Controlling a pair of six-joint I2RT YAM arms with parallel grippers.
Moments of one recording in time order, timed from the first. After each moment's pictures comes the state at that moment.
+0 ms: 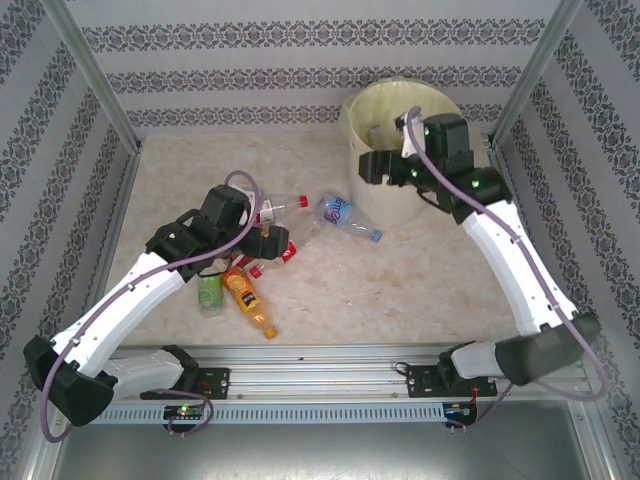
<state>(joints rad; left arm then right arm) -0.56 1.15 1.17 -0.88 -0.04 -0.39 0.35 1.35 1.52 -0.73 -0.25 0.27</state>
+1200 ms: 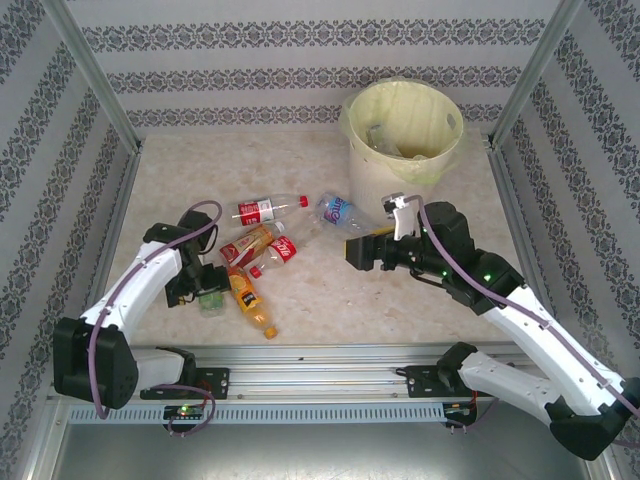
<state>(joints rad) -0.17 1.25 0.92 -1.25 -0.02 -0.55 0.65 0.89 1.02 -0.62 -0.27 0.48</state>
